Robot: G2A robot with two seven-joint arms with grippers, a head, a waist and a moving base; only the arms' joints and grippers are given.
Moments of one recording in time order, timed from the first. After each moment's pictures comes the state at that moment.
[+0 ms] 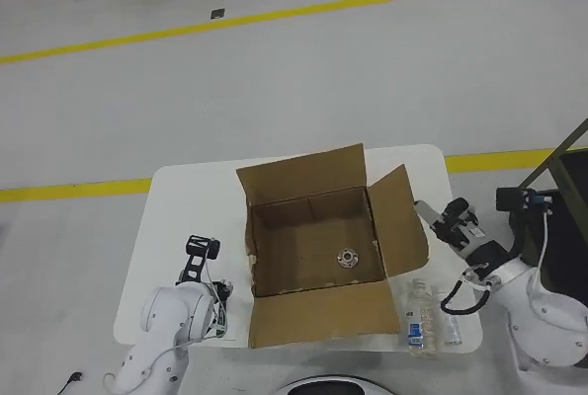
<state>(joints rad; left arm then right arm) 1.32 -1.33 -1.31 -1.83 1.53 0.11 -1.29 -1.51 -1.16 1.72 -2.19 -0.54 -0.02 0.59</state>
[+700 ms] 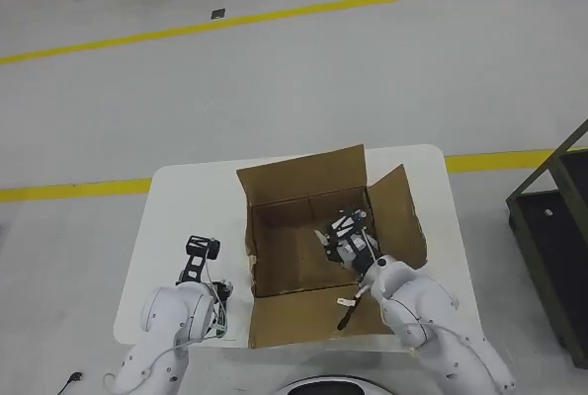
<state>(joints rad) 1.32 -1.33 -1.31 -1.83 1.53 0.11 -1.29 -1.23 -1.19 1.09 -1.90 -1.26 -0.03 0.57</state>
